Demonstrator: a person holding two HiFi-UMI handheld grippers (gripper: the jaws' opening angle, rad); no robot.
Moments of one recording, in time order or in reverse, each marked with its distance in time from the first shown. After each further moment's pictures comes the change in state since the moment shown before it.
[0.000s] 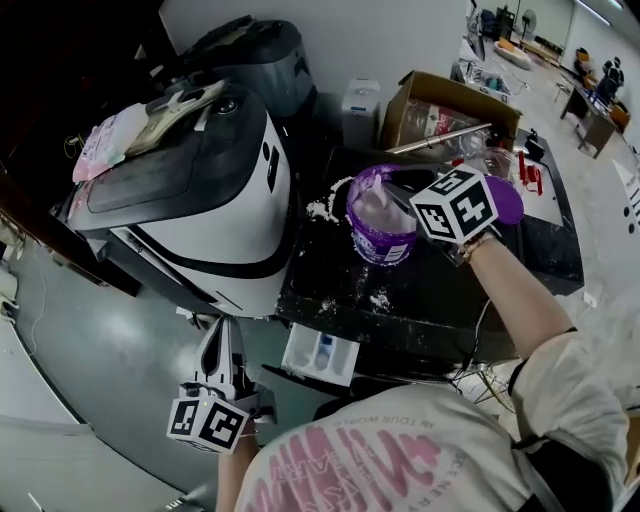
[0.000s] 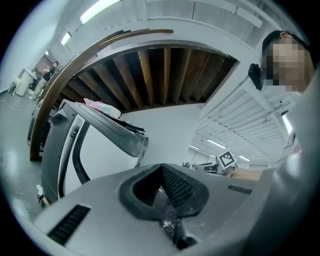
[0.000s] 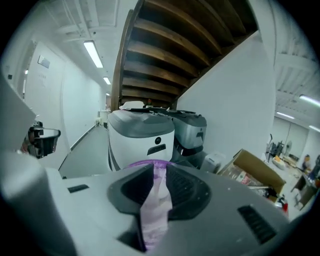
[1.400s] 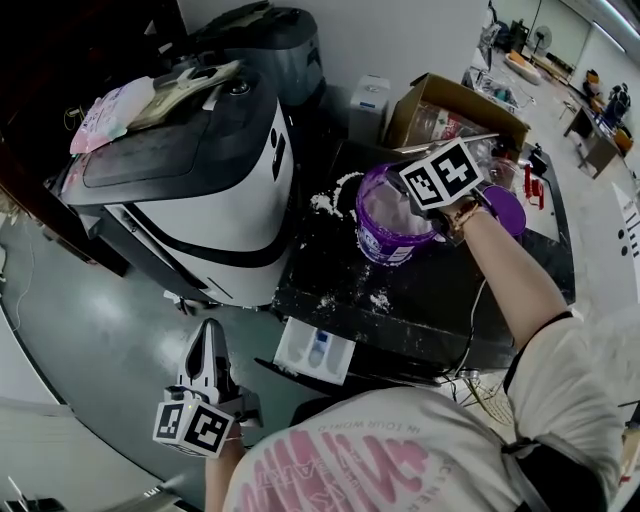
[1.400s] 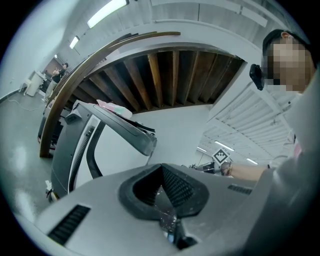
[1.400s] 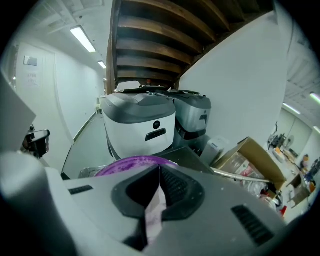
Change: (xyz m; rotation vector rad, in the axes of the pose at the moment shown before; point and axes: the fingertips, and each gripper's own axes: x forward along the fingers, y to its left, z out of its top) left arm -0.023 0.034 -0.006 -0.037 -0.011 0.091; right arm 0.054 -0.015 -0.009 0.013 0.231 0.045
